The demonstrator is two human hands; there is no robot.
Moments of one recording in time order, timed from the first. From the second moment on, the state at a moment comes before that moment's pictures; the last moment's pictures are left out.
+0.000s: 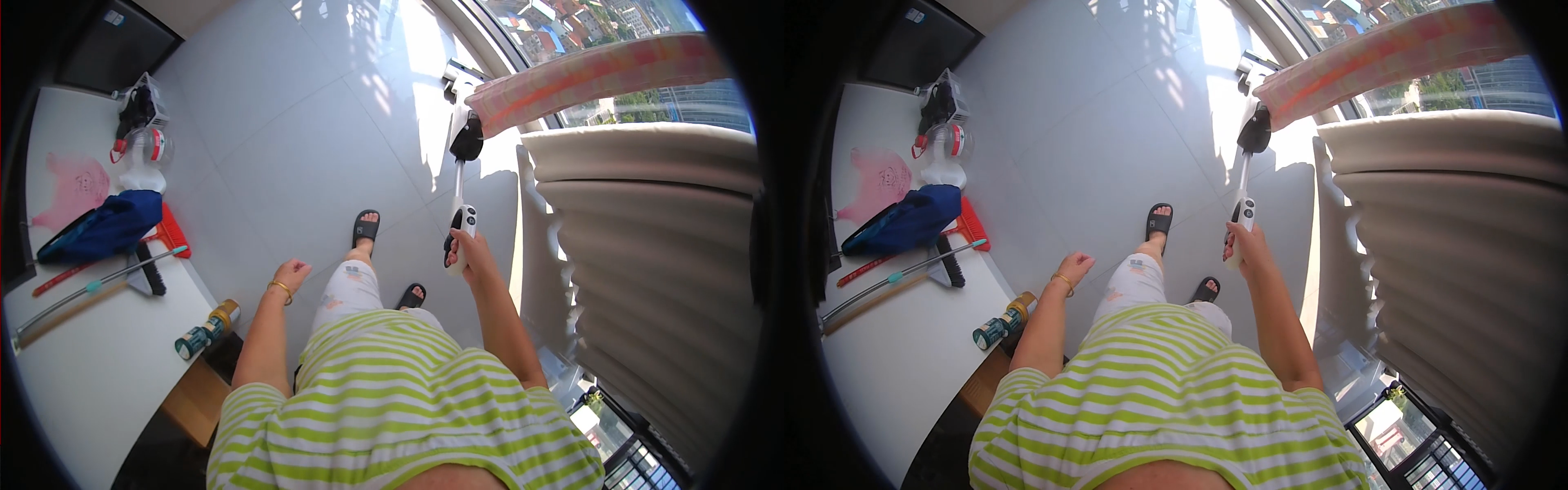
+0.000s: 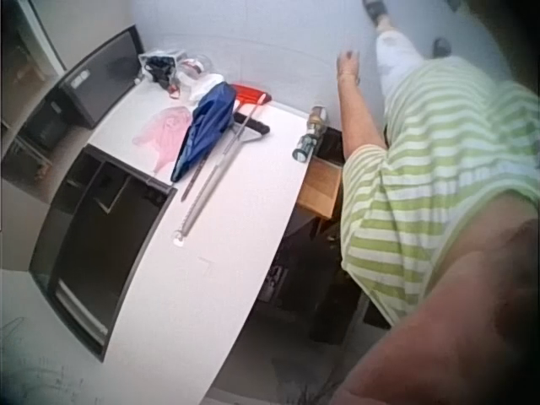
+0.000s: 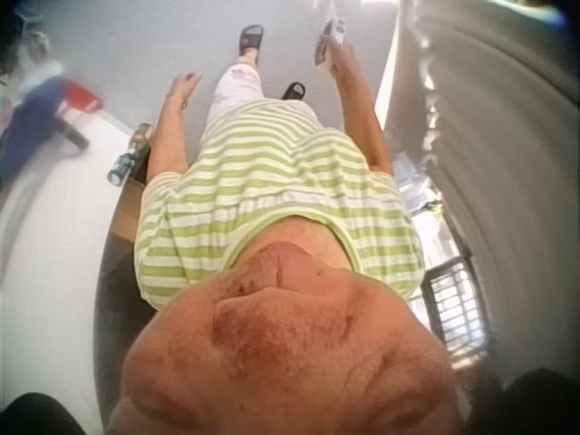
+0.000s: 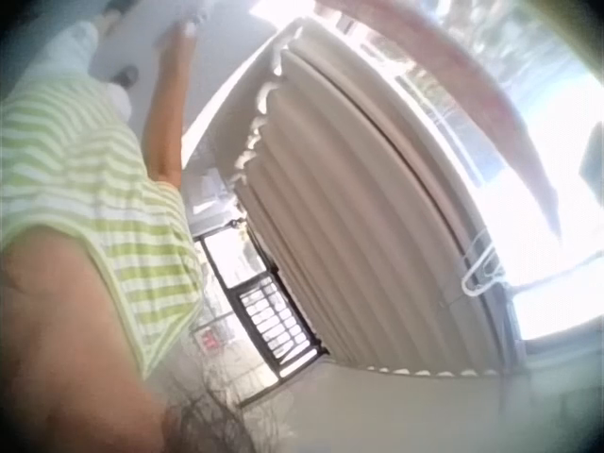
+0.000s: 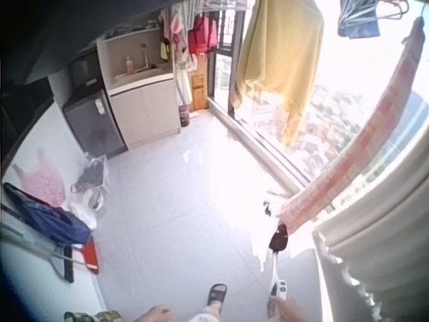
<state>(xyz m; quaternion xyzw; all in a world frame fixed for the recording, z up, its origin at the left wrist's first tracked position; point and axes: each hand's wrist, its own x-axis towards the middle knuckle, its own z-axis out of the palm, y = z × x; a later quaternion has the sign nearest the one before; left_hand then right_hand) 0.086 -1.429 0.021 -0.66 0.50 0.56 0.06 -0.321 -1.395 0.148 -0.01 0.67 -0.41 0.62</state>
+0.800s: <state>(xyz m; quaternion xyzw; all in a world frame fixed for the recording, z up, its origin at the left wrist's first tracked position) -0.013 -1.182 0.004 -0.68 0.51 0.51 0.12 -0.534 -0.922 0.295 -0.13 0.86 0.05 0.49</state>
